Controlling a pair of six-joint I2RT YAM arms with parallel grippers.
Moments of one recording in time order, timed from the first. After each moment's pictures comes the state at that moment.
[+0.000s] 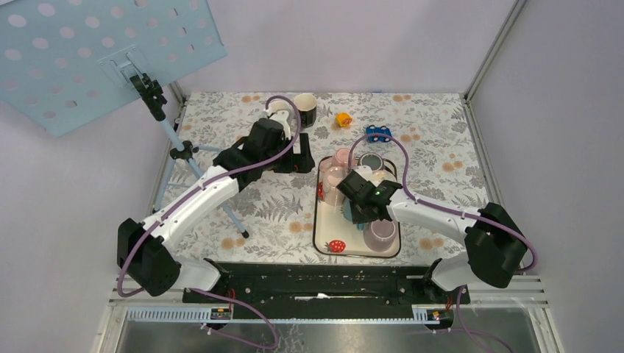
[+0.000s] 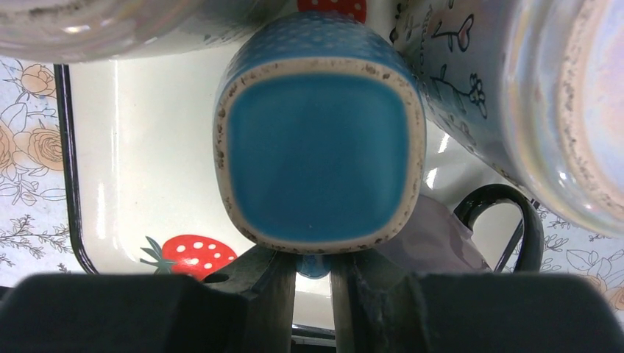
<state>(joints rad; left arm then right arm) -0.61 1.36 1.22 -0.52 0.01 -0.47 0.86 1.44 0.90 -0.66 0.29 0.64</state>
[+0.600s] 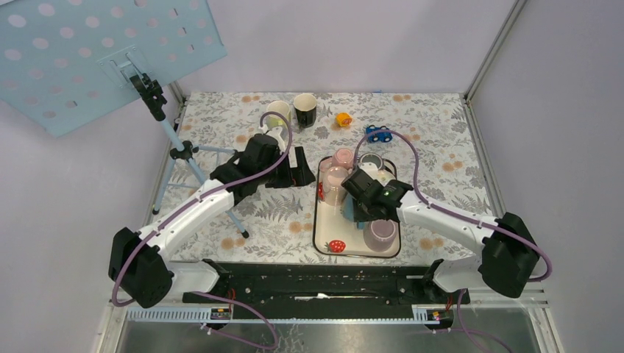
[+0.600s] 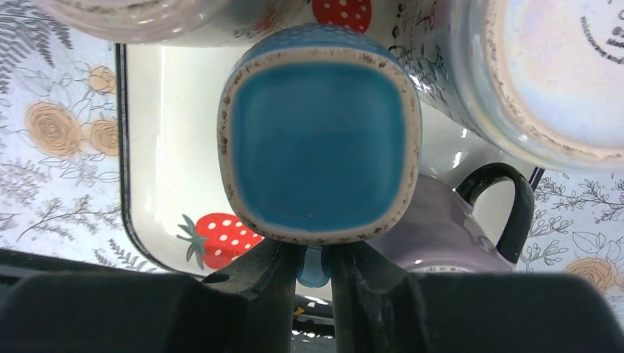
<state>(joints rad) -0.60 1.27 1.02 -0.44 0.12 -0.61 0.87 1.36 0.92 -0.71 0.28 0.69</state>
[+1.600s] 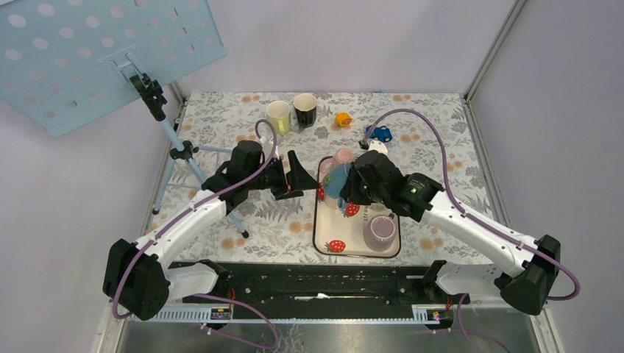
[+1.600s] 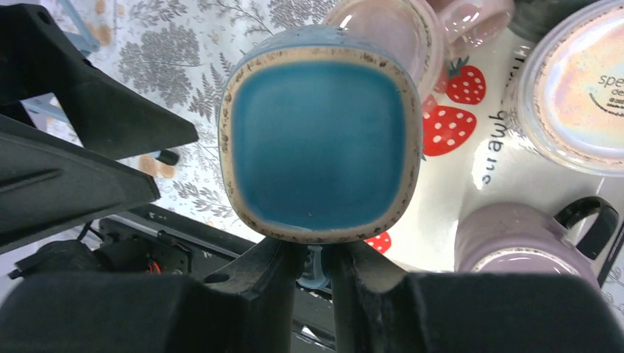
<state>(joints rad) -0.50 1.18 0.84 -0.22 0.59 -0.86 0.88 1.19 1.10 -0.70 0.19 0.80</state>
